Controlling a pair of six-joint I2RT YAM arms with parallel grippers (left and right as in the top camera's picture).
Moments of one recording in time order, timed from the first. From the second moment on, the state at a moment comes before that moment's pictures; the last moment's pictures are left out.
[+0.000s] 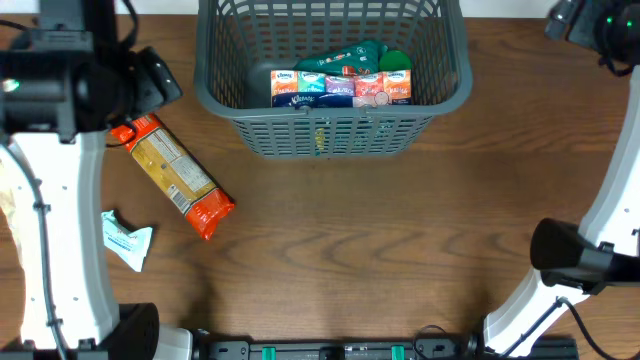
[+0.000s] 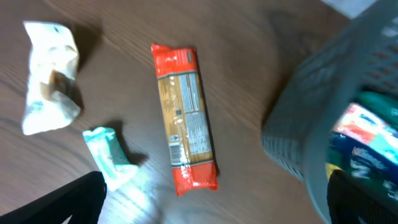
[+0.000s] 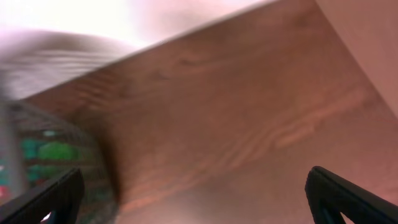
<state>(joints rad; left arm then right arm) -0.02 1.64 2.08 -1.54 -0.20 -0.53 -0.24 1.99 2.56 -1.45 0.08 0.20</state>
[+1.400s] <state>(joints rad) 0.11 1.78 1.02 -0.63 0.02 -0.61 -0.29 2.01 2.10 -1.28 0.06 0.15</state>
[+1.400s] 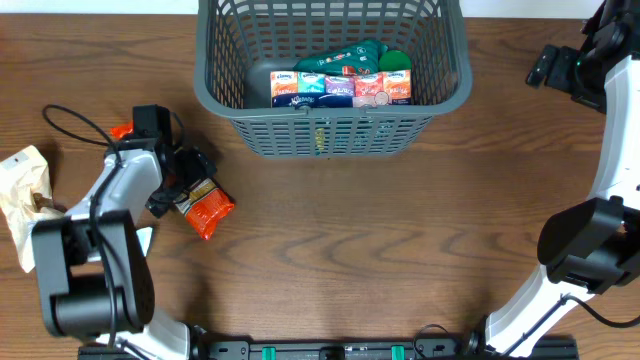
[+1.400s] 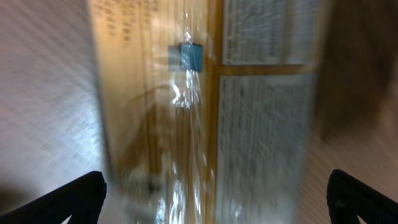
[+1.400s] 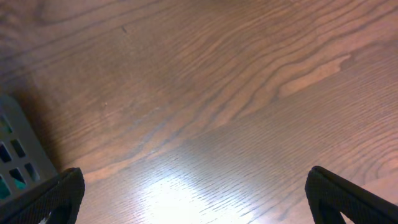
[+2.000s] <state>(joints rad) 0.12 1.80 1.02 -0.57 0.01 -0.61 -0.29 2.01 2.10 -1.28 0.06 0.15</state>
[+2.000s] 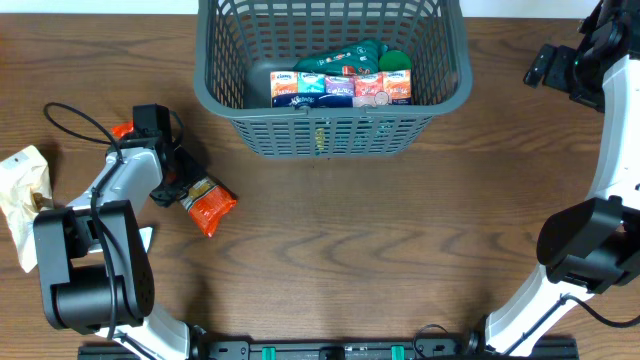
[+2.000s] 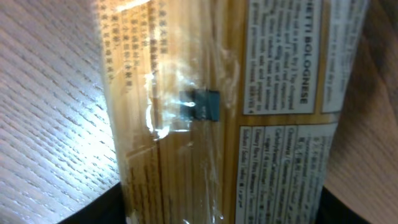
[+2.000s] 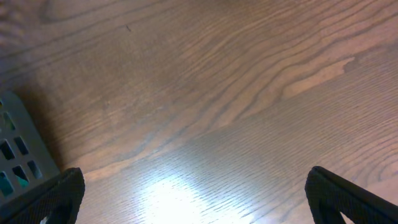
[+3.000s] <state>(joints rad) 0.11 1.48 1.84 -1.14 0.05 -0.37 -0.29 2.01 2.10 -1.30 0.05 0.10</state>
